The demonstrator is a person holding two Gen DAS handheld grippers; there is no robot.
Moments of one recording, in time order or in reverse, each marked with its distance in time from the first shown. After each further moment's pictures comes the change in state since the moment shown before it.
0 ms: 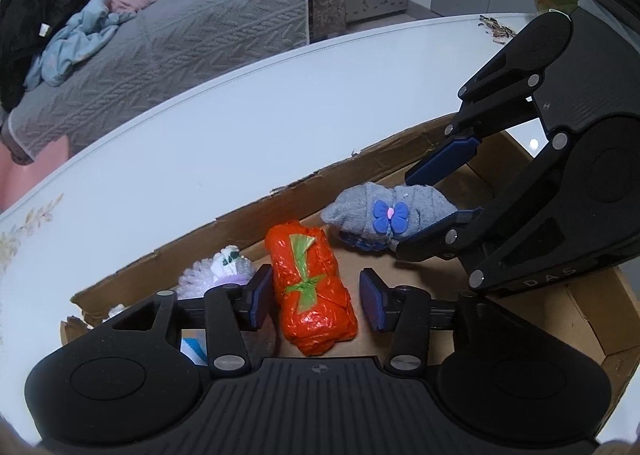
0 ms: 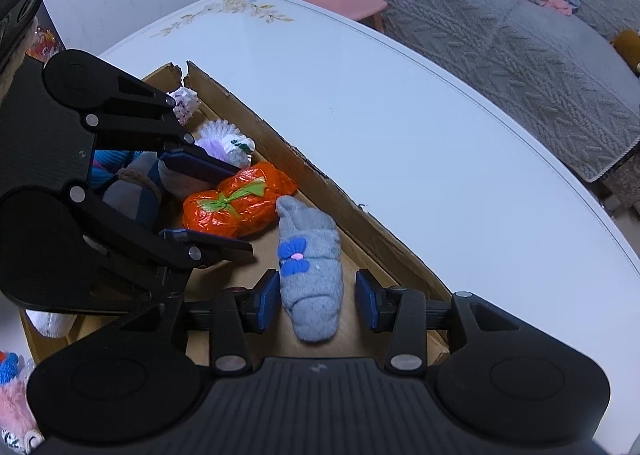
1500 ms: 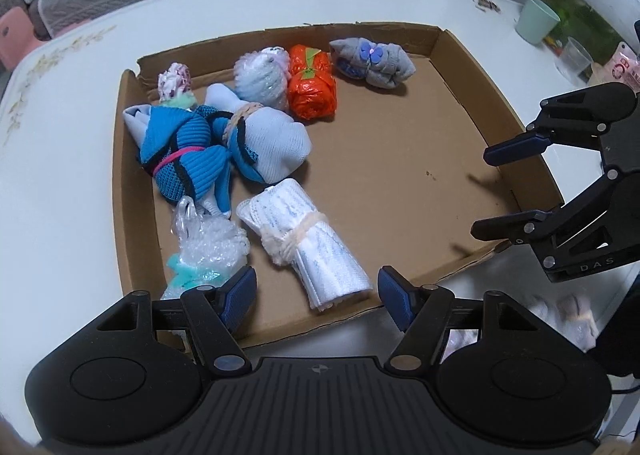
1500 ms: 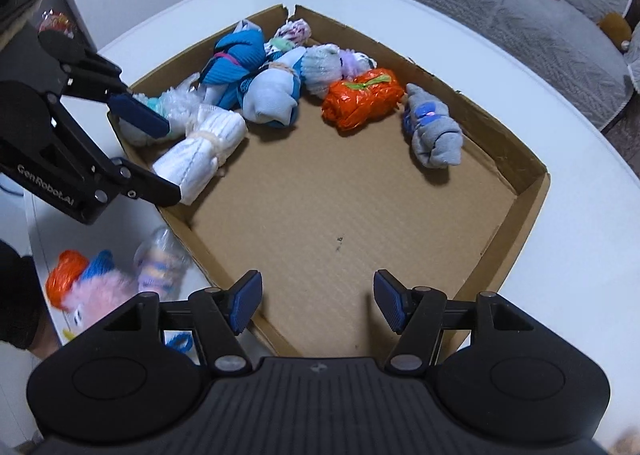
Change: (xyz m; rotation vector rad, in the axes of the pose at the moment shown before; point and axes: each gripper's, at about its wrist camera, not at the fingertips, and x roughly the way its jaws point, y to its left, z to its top) left arm -0.083 -0.018 -0.119 -0.063 0.147 -0.167; right arm -0.066 0.100 -0.085 0.023 0.037 -0.032
